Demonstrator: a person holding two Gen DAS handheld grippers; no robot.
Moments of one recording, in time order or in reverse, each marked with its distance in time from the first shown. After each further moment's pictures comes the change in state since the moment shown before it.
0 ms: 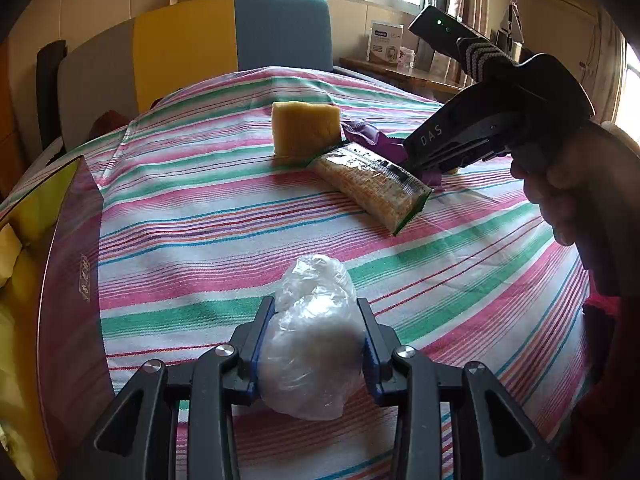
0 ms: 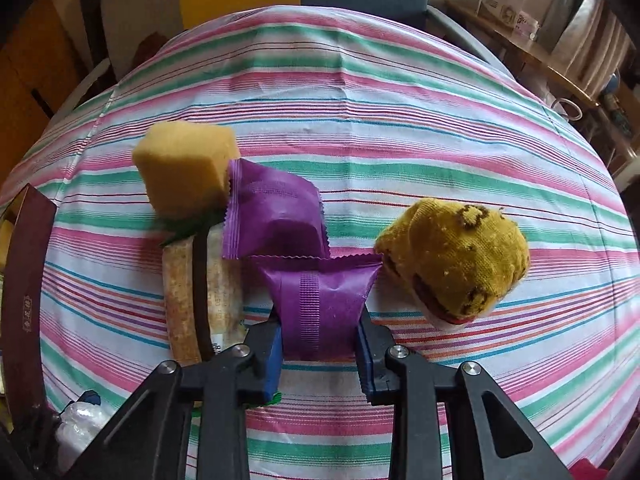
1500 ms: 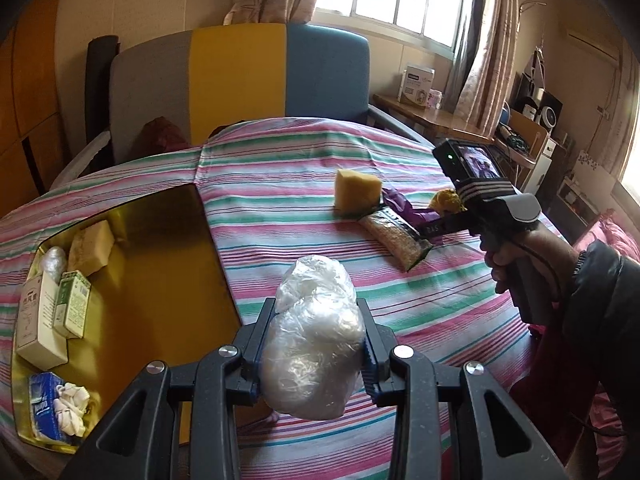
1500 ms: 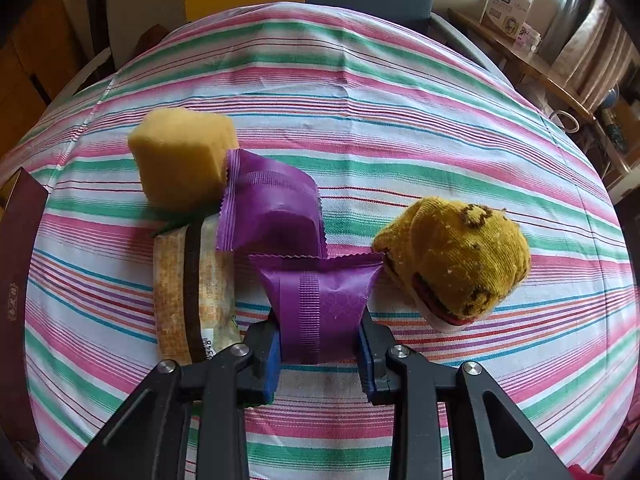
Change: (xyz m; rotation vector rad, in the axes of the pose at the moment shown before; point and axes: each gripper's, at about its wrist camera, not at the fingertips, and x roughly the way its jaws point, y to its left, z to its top) left arm -0.122 0.050 0.008 -0.128 -0.072 0.042; right arm 0.005 0.010 -0.006 -0.050 -0.012 -0.041
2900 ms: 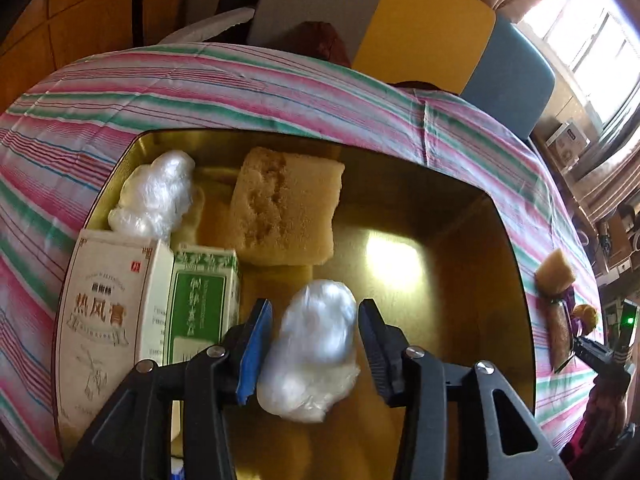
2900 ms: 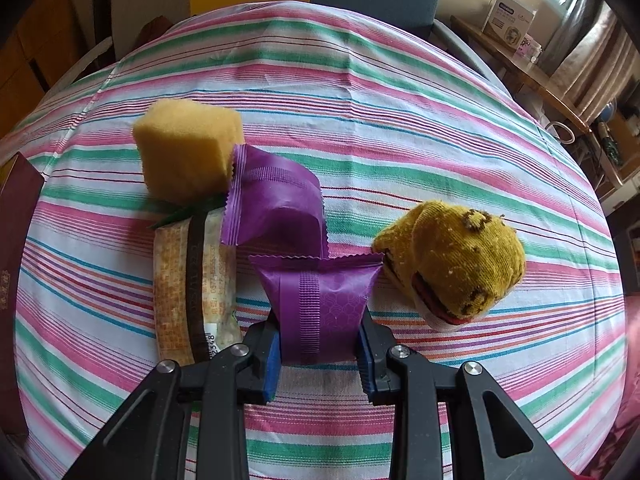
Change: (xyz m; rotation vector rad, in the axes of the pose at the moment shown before) left arm 0.085 0.219 0.020 -0.481 0.233 0.177; right arm -0.003 0.002 -0.004 -0.036 0.000 -0.034
